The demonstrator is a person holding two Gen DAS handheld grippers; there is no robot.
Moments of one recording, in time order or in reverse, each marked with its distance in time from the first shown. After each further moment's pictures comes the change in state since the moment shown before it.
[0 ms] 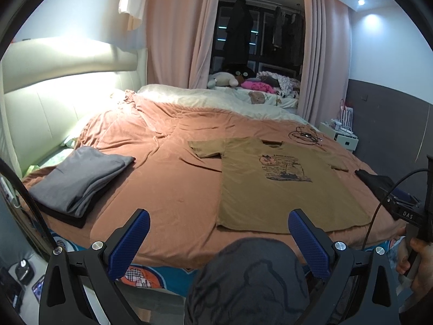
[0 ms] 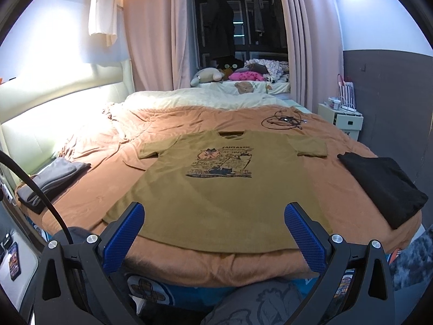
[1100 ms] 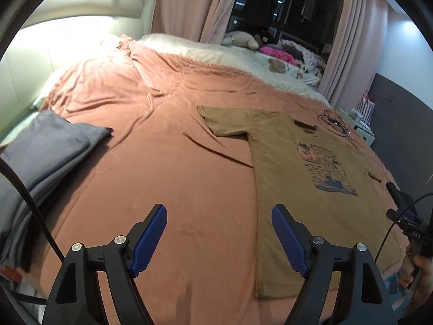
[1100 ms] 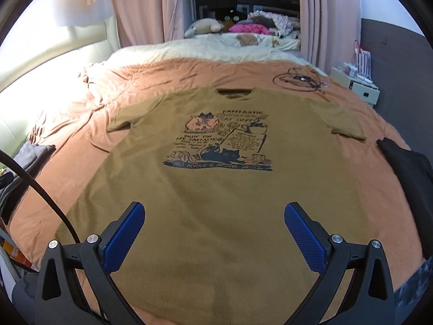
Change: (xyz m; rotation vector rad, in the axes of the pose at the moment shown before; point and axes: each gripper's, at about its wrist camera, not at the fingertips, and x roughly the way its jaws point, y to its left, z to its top) left arm 0.229 0.073 0.038 -0.133 0.227 -0.036; right arm 0.209 -0.005 0.079 -0.004 0.261 0.007
